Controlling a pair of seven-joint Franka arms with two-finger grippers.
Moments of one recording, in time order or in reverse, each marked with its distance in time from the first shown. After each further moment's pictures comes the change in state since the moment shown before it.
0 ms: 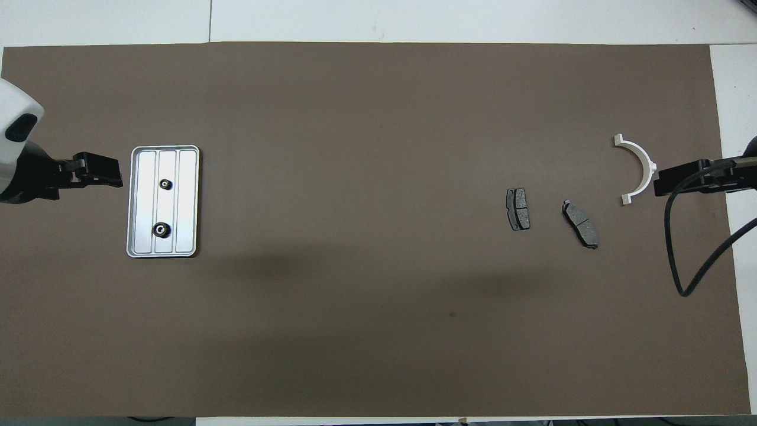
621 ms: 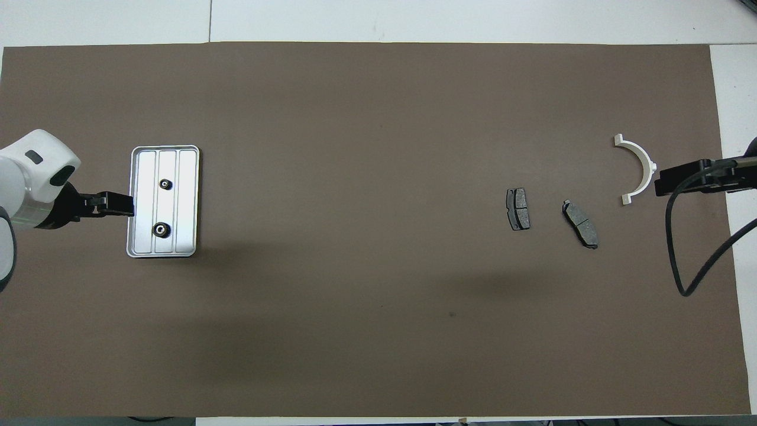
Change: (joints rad) left arm 0.086 0.038 0.003 -0.316 0.000 0.311 0.183; right arm -0.001 0.000 -0.001 0.000 0.000 0.000 0.000
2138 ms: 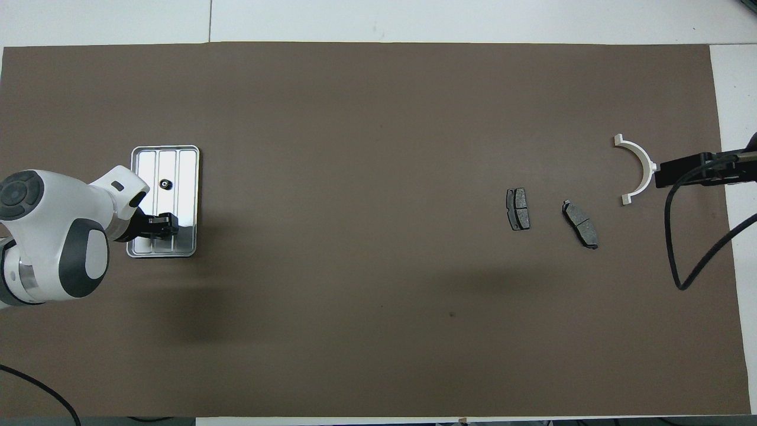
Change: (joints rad) left arm 0.000 0.179 -0.001 -0.102 0.000 0.224 -0.043; right arm 0.000 0.000 0.001 0.000 0.000 0.038 0.001
